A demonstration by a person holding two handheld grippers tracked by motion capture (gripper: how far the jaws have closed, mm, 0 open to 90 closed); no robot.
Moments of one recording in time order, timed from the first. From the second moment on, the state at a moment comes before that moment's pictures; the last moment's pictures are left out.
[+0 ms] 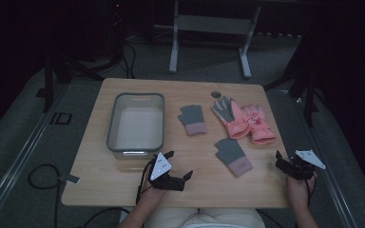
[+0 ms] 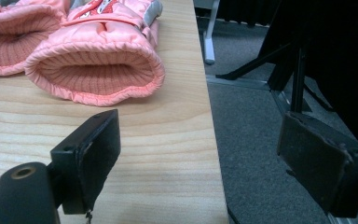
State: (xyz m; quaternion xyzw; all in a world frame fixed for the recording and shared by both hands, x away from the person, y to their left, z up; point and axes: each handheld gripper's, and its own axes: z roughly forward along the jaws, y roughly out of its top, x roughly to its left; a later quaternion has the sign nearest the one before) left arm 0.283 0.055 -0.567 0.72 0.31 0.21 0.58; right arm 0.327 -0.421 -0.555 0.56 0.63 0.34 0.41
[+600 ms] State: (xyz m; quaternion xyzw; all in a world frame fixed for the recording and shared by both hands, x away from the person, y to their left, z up) left arm 0.281 0.054 -0.567 0.73 0.30 0.21 0.58; right arm 0.329 -0.418 -0.551 0.56 0.65 0.33 0.39
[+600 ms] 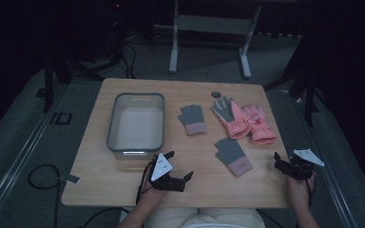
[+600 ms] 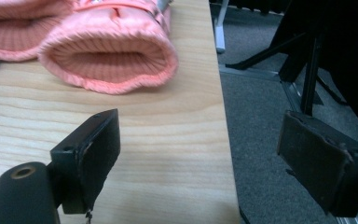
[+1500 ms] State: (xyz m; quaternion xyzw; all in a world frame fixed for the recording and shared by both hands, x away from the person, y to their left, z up) left arm 0.281 0.054 -0.567 0.73 0.31 0.21 0.58; right arm 0.353 -0.404 -0.472 0.56 0.67 0.38 0.30
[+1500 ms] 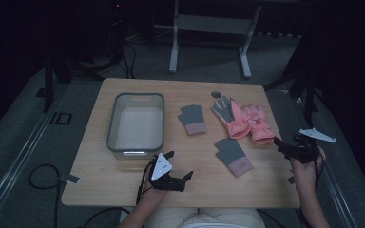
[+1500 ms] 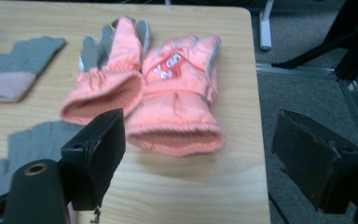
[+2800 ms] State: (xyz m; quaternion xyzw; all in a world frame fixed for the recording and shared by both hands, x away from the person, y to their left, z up) left arm 0.279 0.052 -0.567 0.73 0.30 0.22 0.58; right arm 0.435 -0.245 -0.436 0.42 0.77 0.42 0.23
